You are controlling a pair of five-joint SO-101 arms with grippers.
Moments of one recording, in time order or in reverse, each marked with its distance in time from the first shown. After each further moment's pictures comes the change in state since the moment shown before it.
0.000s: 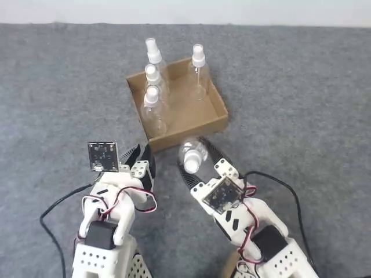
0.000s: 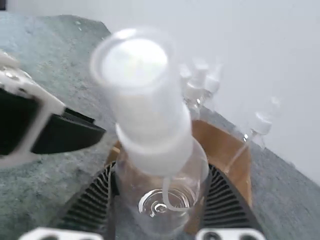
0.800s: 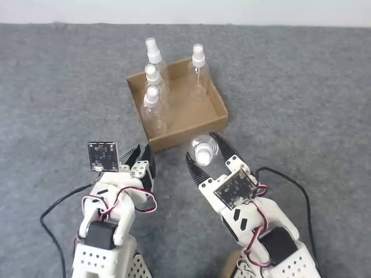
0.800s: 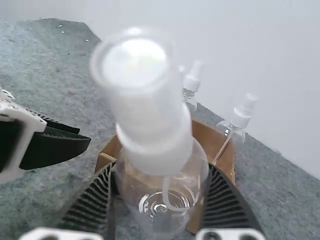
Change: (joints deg) left arm 0.0 0.0 0.0 0.0 0.0; right arm 3.0 -0.1 -9.0 9.4 -3.2
